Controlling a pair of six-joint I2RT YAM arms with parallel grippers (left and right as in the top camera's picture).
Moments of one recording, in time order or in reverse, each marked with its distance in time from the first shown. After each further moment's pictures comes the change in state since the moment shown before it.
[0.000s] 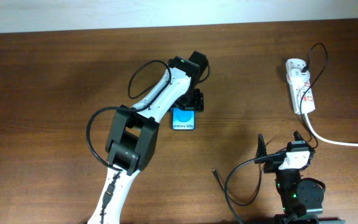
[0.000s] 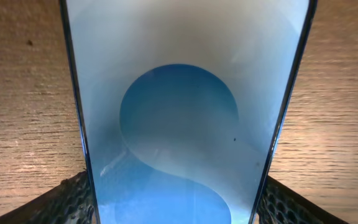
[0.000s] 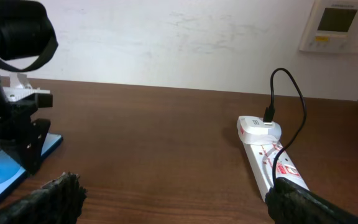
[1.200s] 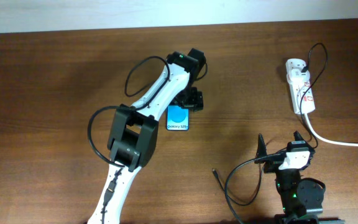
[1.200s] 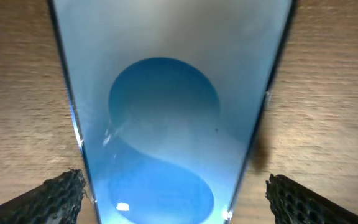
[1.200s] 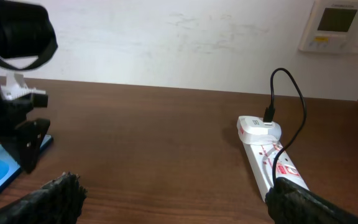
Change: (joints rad) left arm 0.018 0.053 0.109 -0.119 -0.016 0.001; right arm 0.000 0.000 0.000 0.000 0.000 0.000
